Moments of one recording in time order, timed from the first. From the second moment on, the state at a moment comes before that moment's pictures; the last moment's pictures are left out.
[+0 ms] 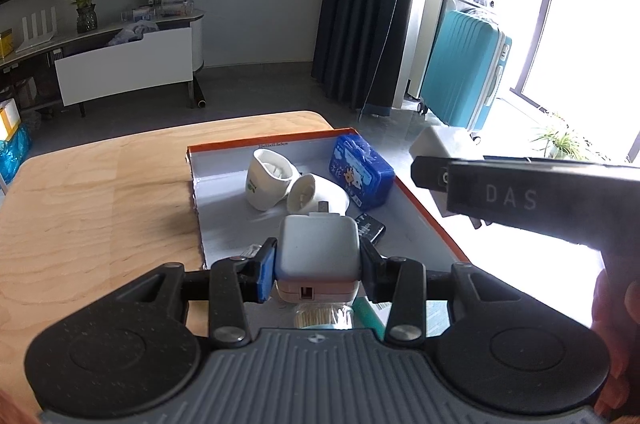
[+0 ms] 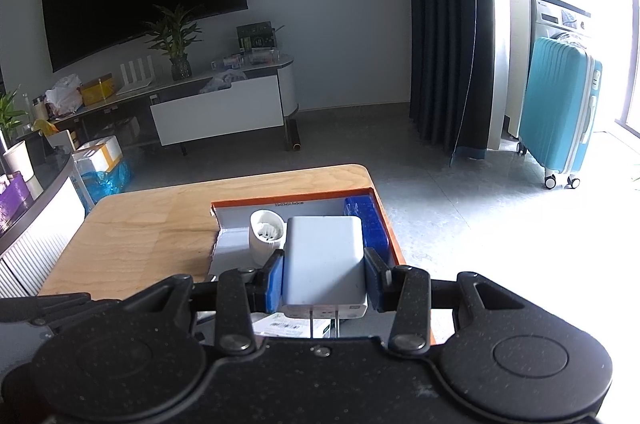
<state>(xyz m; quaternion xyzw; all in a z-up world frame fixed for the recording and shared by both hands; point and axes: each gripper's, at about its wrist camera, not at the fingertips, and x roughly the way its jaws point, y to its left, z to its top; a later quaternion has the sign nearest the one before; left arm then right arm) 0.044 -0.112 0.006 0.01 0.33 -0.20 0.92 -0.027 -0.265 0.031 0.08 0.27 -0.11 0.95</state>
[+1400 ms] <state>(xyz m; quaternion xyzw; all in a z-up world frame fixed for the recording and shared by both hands) 0.095 -0.138 -0.010 0.01 0.37 -0.21 0.91 0.057 -0.296 0.014 0.07 0.31 -0.08 0.95</state>
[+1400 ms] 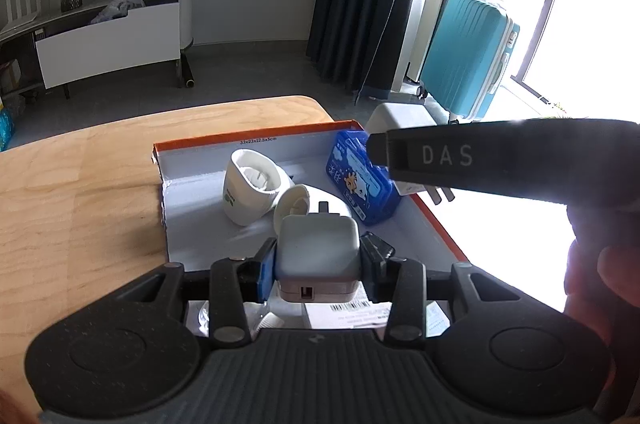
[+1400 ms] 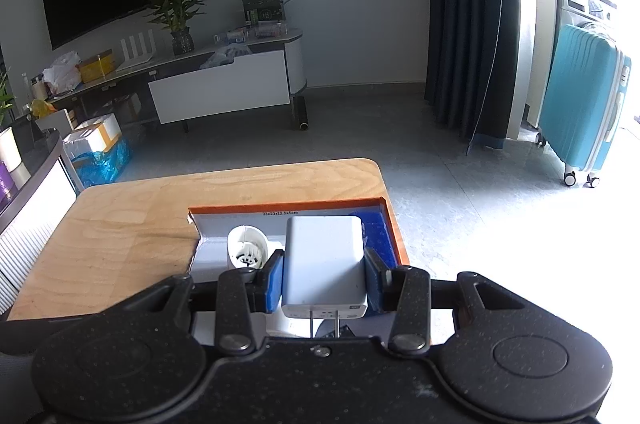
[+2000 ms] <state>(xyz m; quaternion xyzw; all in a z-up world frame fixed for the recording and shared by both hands) 0.119 -0.120 -0.017 -0.01 0.38 -0.18 0.91 0.091 -0.294 0.010 0.06 0.31 -0.07 0.94</state>
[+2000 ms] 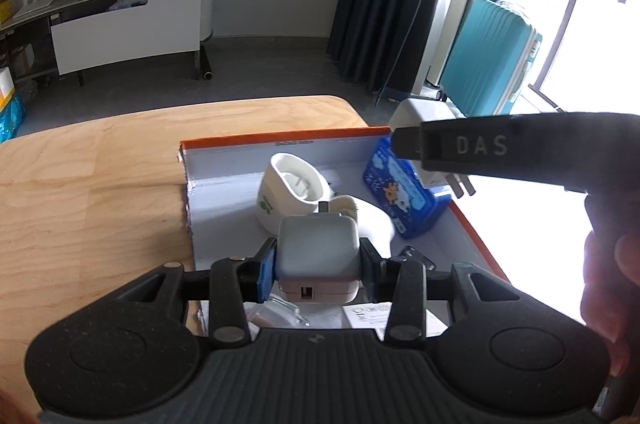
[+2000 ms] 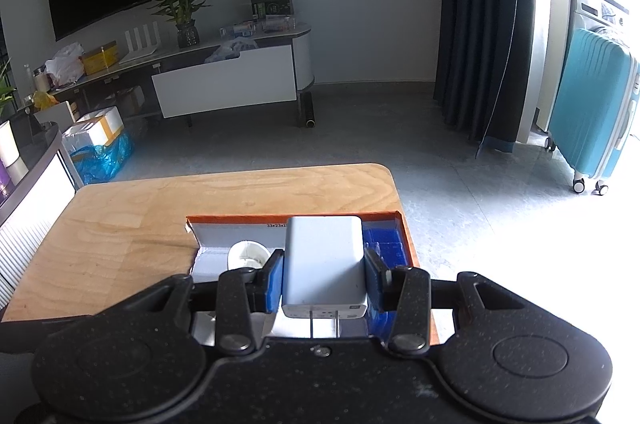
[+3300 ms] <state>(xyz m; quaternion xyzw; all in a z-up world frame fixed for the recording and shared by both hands) 0.148 -0.106 -0.040 -0.02 0.40 -0.17 0.90 0.104 -0.316 0.002 0.08 0.28 -0.10 0.95</state>
